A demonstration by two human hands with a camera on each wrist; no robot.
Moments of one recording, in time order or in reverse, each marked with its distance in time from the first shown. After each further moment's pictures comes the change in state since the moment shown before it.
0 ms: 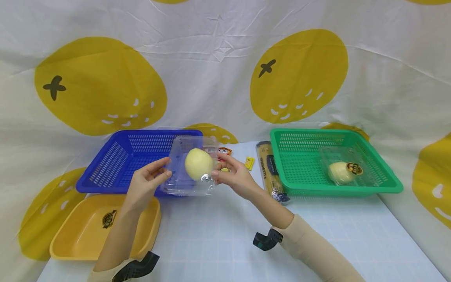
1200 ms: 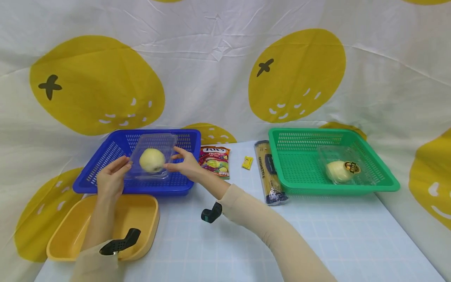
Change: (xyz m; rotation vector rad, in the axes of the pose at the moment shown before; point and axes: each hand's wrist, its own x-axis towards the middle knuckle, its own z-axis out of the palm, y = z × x) left_hand 0.032 -0.064 -0.084 -0.571 0.403 -0.099; right_hand 0.114 0.044 0.082 -0.177 0.006 0.169
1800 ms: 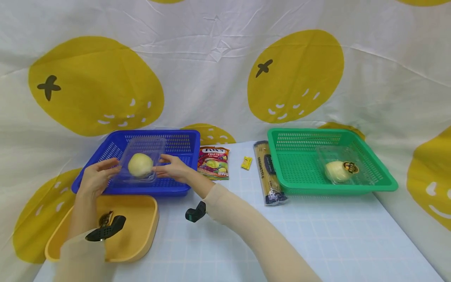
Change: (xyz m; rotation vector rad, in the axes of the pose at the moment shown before) left_hand 0.033 0.023 -0.051 0.811 -0.177 -0.189; right_hand 0.025 0.009 0.030 0.158 -0.105 0.148
